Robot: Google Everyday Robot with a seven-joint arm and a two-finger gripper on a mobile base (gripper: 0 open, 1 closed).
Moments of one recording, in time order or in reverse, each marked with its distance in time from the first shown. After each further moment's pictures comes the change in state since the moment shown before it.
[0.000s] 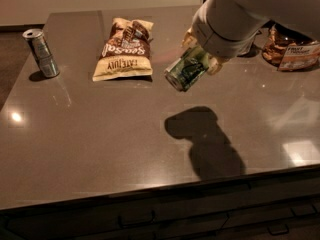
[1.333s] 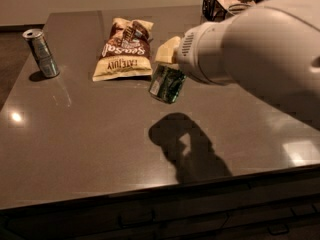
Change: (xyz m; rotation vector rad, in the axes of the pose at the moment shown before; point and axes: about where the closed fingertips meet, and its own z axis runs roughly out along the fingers) arm -0.047 -0.024 -0.005 0.344 0.106 -0.499
